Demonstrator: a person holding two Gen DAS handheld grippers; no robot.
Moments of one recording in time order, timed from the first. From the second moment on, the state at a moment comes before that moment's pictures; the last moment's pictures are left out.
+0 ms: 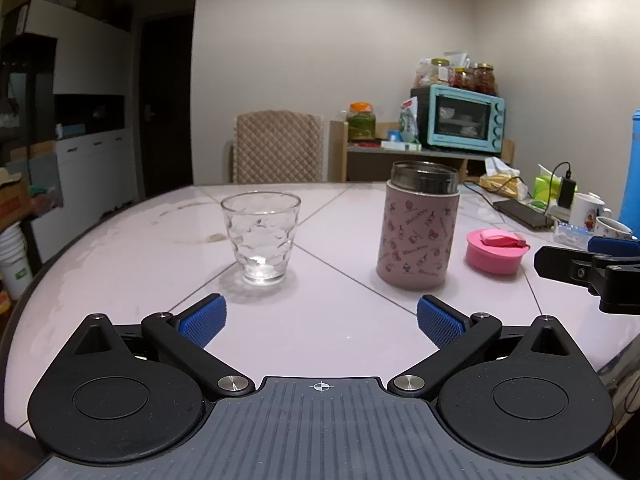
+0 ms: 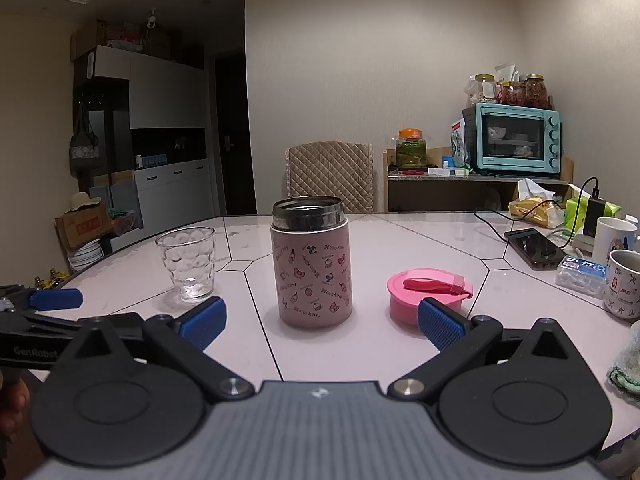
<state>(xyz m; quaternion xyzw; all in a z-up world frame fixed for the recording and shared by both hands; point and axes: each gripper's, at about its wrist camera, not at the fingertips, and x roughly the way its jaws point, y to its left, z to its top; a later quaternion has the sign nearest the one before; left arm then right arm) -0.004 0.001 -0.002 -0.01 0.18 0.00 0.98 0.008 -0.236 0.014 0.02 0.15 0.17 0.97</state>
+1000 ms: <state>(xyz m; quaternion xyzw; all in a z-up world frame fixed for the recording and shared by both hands) 0.014 0.024 0.005 0.00 0.18 -0.01 0.98 0.023 -0.230 0.026 0.02 0.13 0.16 0.98</state>
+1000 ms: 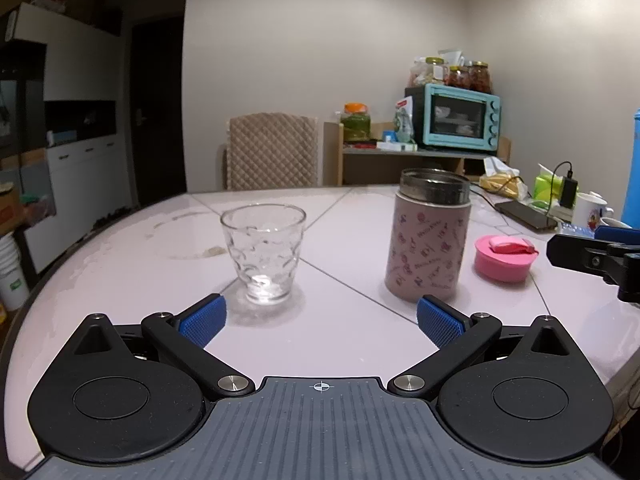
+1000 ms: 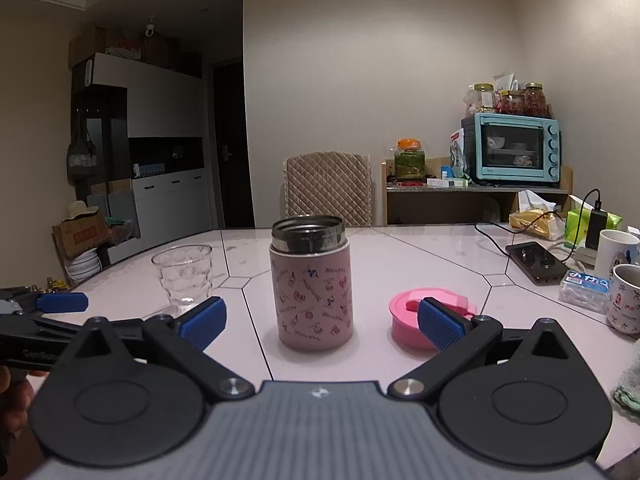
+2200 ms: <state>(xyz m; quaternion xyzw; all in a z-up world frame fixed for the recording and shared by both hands) 0.133 0.071 -0.014 0.03 0.20 -0.06 0.98 0.103 -0.193 0.014 0.01 0.16 0.16 0.97</state>
